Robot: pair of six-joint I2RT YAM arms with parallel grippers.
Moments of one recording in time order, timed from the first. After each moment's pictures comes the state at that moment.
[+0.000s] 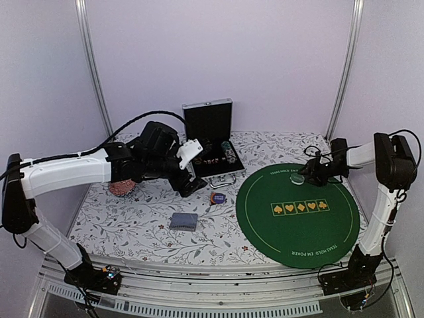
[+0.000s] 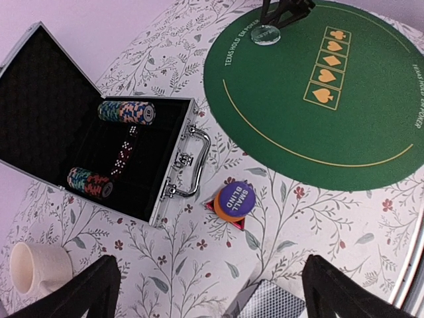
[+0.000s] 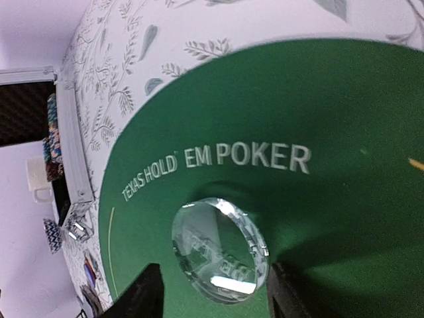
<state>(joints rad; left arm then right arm) -0.85 1.49 1.16 -0.33 -0.04 0.28 -0.07 1.96 1.11 -0.16 -0.63 0.46</state>
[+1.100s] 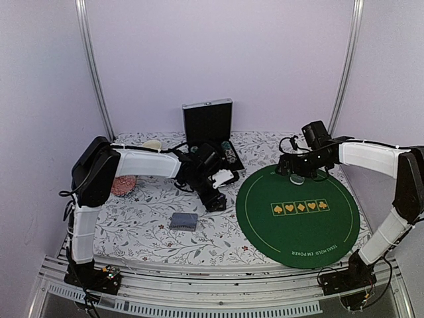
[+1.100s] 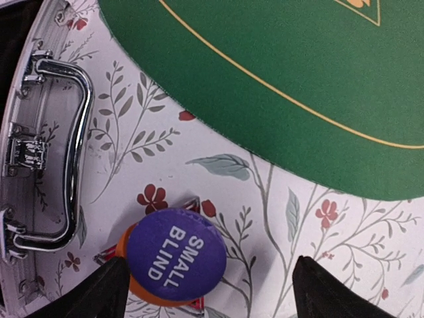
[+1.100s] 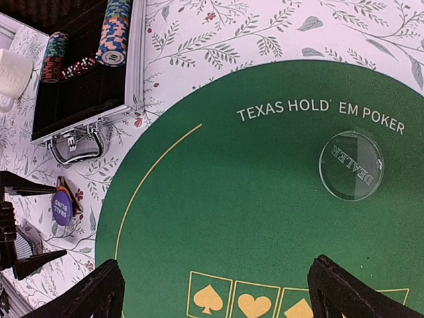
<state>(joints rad) -0.82 2.15 1.54 -0.47 0.17 0.29 0.36 1.59 1.12 -0.47 -0.14 0.31</state>
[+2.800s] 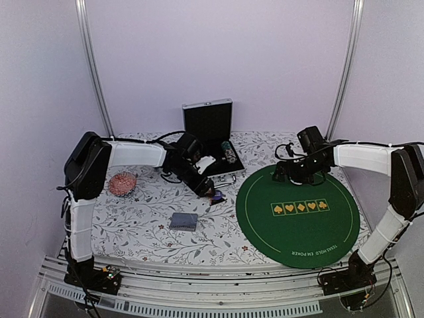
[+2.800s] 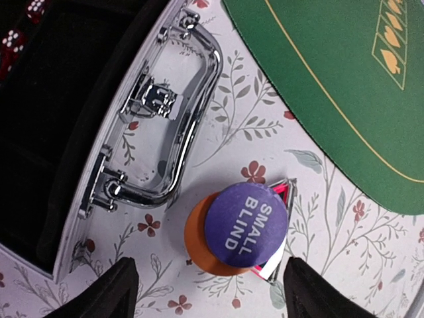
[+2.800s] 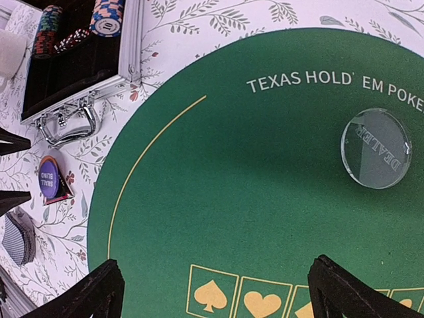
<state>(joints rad) -0.67 2.13 1.53 -0.46 0.29 0.16 0.38 1.64 1.10 -0.47 -0.17 0.30</state>
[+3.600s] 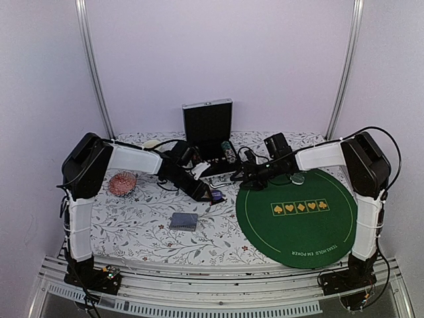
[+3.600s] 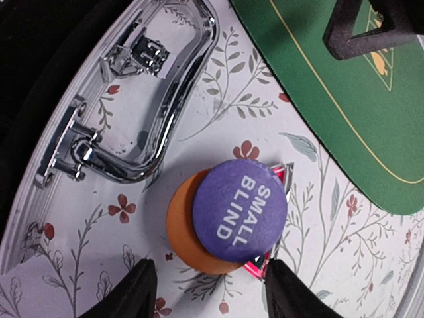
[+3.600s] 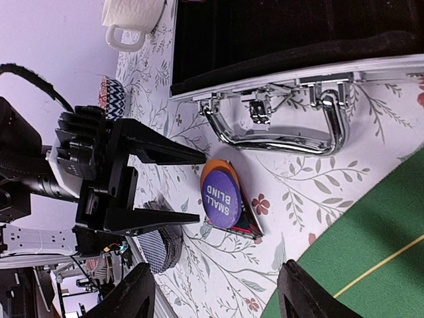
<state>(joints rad) -0.64 2.12 1.39 -0.30 0.41 0.06 0.53 2.03 1.29 -0.09 -0.74 0.65</state>
